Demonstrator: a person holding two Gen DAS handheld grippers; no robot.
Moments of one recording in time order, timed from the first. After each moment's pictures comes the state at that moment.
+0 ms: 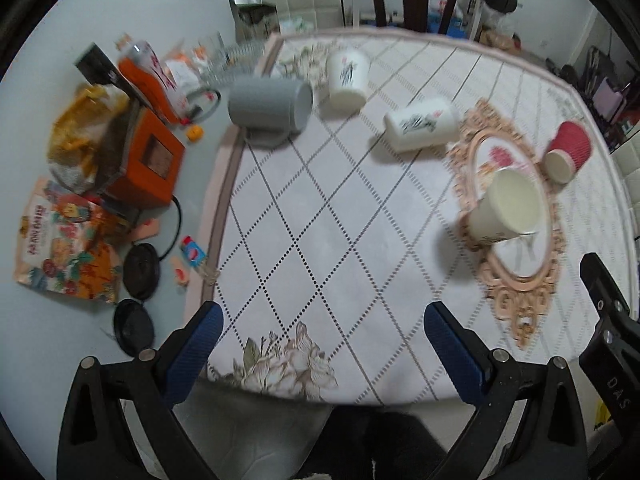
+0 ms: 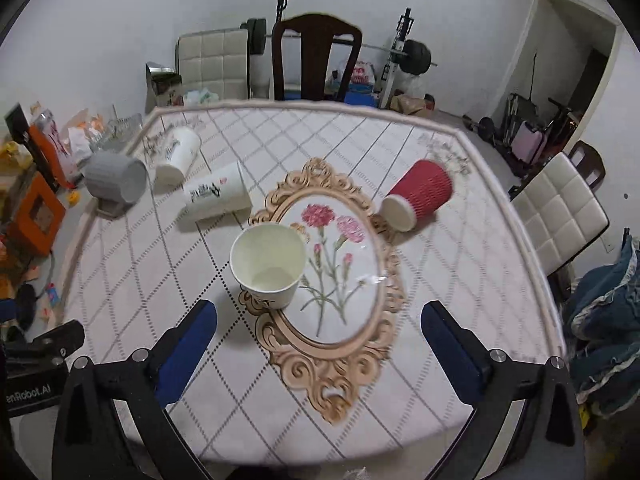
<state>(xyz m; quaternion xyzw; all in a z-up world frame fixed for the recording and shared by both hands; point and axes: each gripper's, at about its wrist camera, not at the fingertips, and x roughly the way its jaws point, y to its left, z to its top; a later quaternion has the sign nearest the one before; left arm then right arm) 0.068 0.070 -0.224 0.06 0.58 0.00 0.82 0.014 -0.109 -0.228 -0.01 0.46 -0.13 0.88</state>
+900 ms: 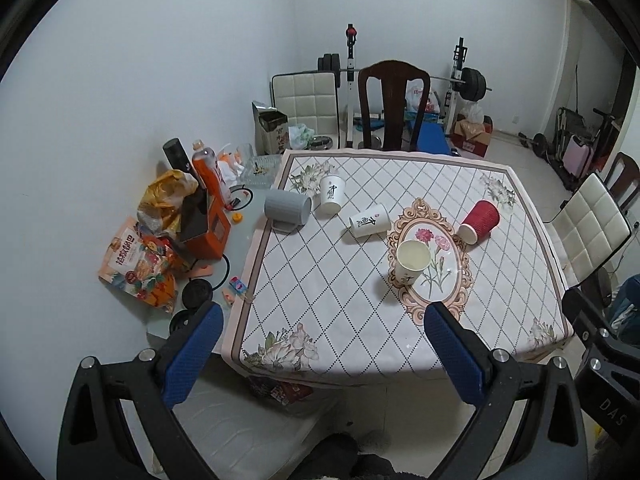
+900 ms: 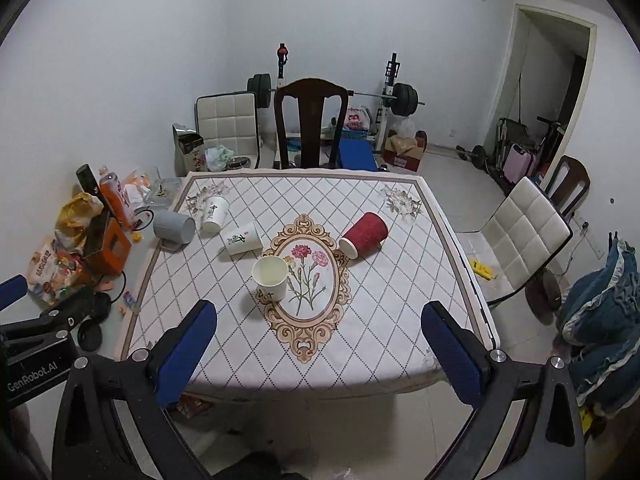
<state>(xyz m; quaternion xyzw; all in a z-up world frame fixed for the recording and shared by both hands) -0.084 0.060 -0.035 0.04 0.43 -0.01 0.90 -0.153 -0.126 -0.017 0.01 0.40 -0.11 0.91</state>
